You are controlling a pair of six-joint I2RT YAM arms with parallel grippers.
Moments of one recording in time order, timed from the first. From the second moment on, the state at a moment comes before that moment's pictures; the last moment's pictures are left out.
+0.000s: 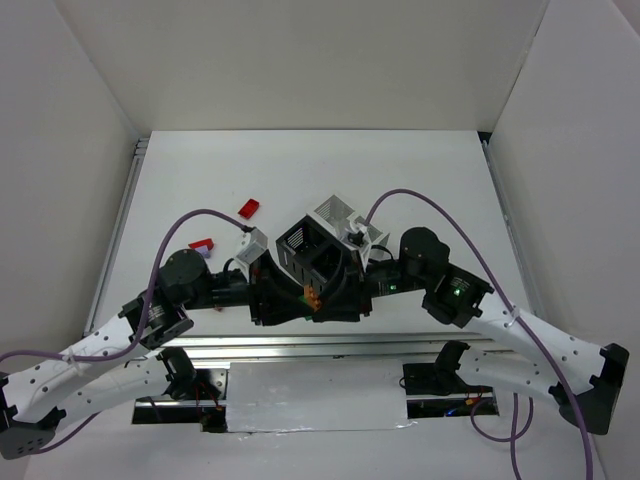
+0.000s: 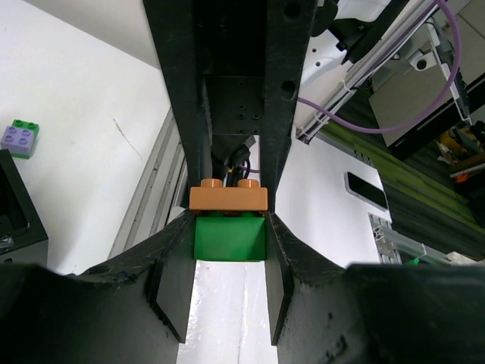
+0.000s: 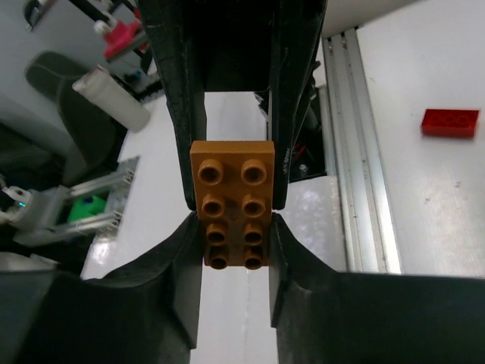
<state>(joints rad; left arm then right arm) -0.92 0.73 0.76 -0.01 0.53 -0.50 0.91 0.88 0.84 -0.07 -0.76 0.42</state>
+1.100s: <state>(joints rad) -0.92 0.56 0.97 -0.55 -0.22 -0.44 0.76 1.18 0.84 -0.22 0.16 0.54</state>
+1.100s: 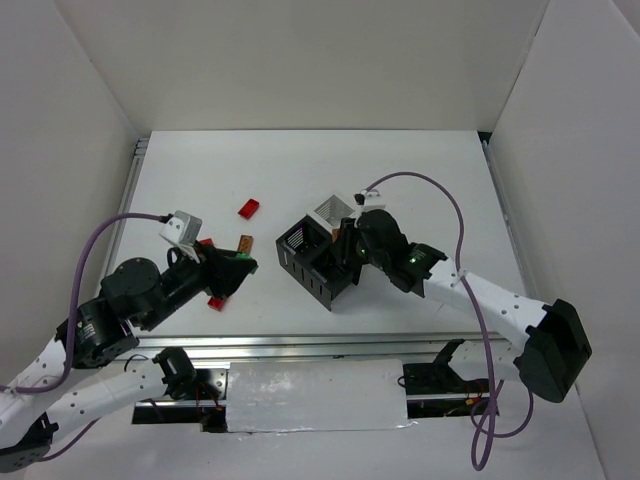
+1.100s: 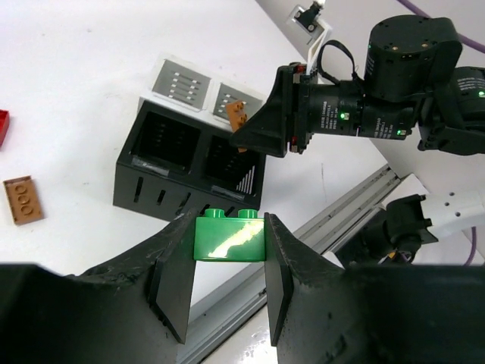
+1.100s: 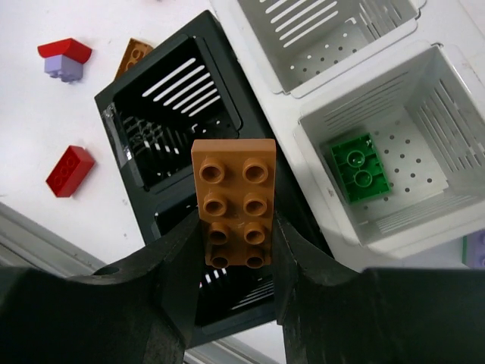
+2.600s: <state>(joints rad) -0.86 1.78 1.45 -0.15 -0.13 -0.33 0.63 0.62 0.92 -0.72 0.58 0.77</state>
